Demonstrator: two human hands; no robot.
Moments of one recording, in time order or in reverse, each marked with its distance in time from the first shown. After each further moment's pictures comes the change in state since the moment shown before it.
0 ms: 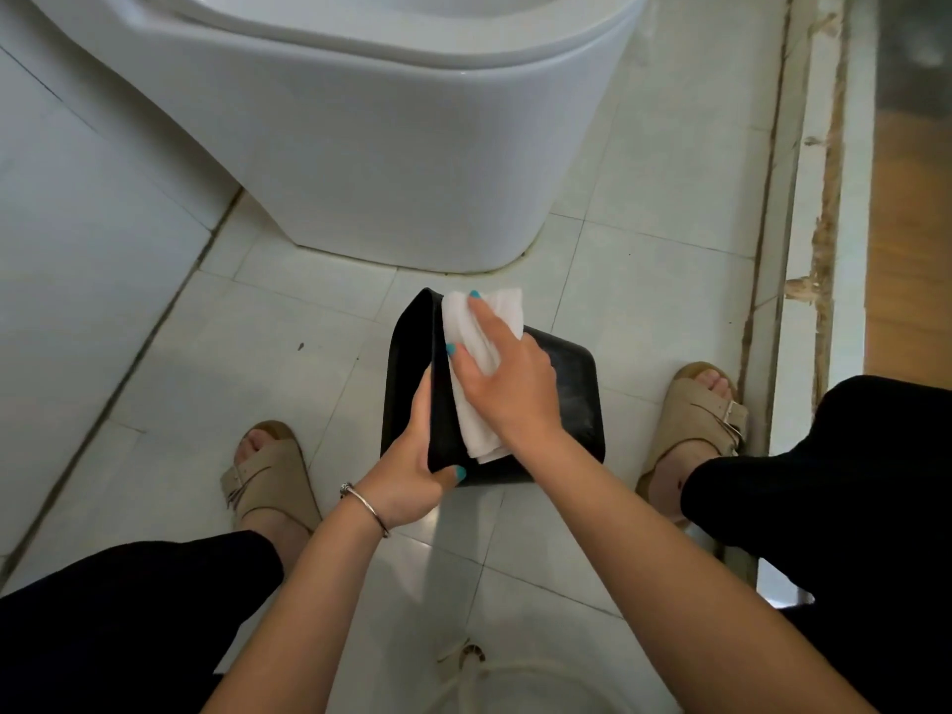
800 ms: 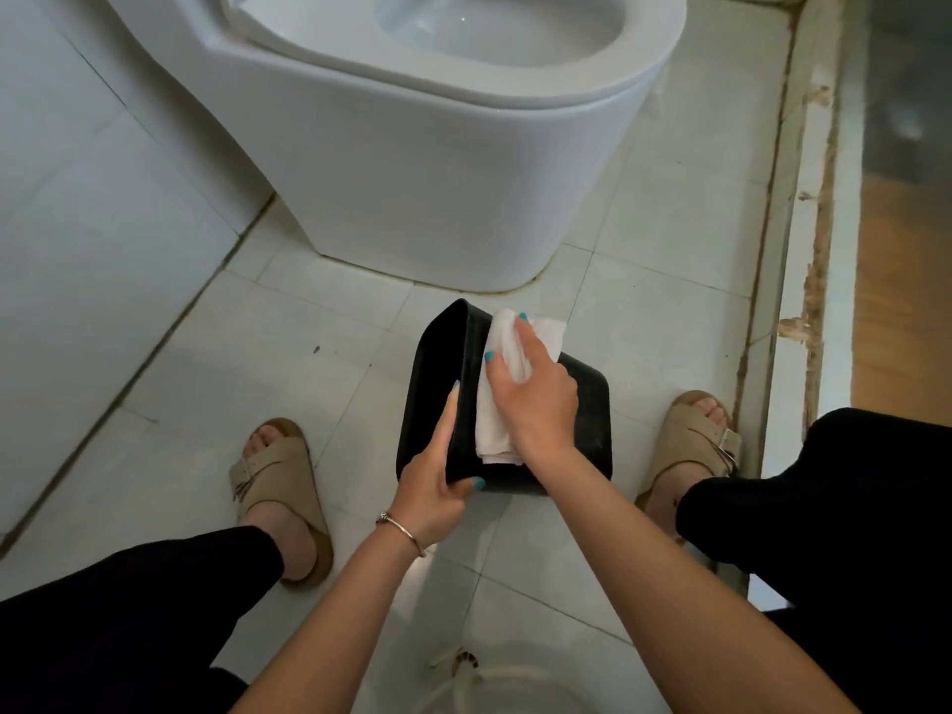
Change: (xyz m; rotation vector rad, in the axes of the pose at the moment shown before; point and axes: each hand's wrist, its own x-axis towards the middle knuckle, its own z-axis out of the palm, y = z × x) left_hand -0.011 -0.019 0.029 0.080 0.248 0.022; right_hand -0.009 -0.003 -0.001 0.092 0.097 0.174
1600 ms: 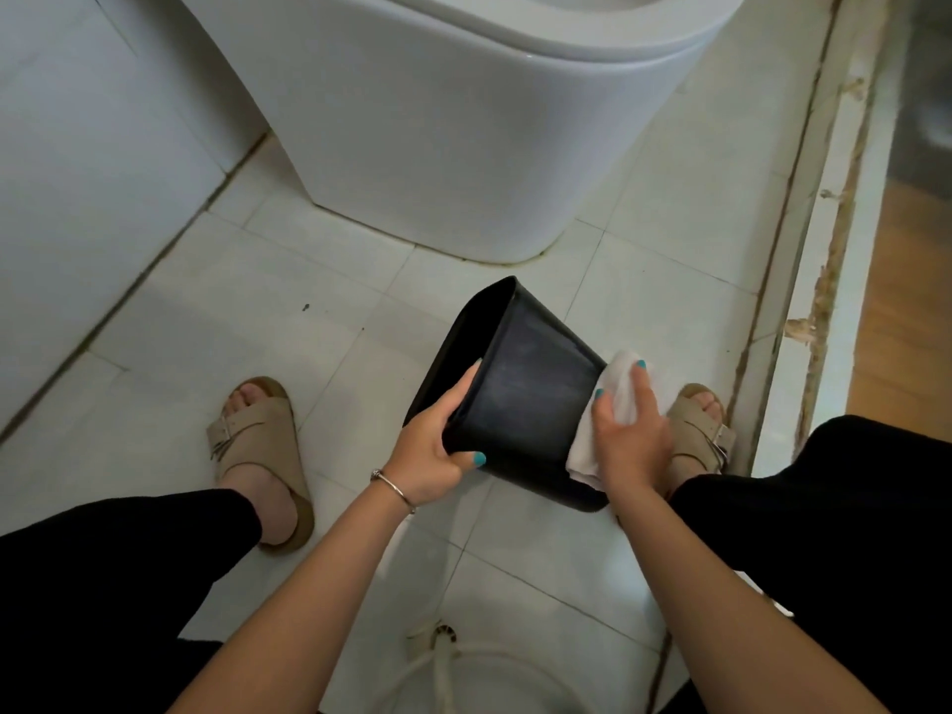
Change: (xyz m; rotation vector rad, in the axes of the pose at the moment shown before) left_hand 0.016 -0.010 -0.004 -0.157 -0.081 -0.013; right_hand 0.002 0.103 -0.042 -0.130 0.261 0.228
